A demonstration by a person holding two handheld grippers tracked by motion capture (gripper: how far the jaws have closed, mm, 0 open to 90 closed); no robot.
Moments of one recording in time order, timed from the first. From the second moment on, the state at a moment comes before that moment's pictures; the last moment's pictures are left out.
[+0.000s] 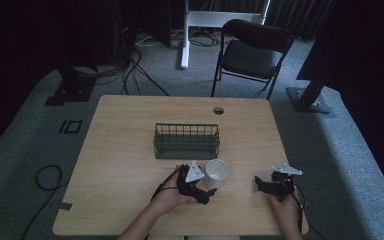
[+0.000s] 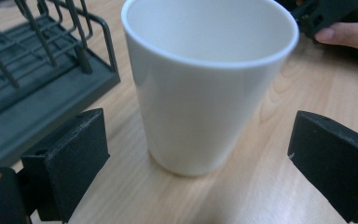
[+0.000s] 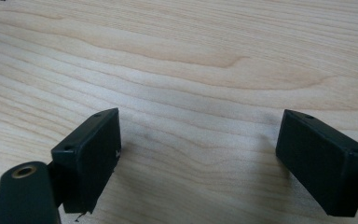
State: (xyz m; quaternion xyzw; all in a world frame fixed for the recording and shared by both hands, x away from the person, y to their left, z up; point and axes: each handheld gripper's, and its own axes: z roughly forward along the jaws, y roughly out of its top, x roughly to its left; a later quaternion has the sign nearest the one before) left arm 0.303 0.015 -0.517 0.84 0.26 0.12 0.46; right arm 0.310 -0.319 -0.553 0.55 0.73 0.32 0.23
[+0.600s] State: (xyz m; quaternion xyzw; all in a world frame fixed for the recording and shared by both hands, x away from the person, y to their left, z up) left arm 0.320 -0.015 -0.524 0.82 0.27 0.13 0.49; right arm 0.310 -0.319 -0.553 0.55 0.73 0.32 0.23
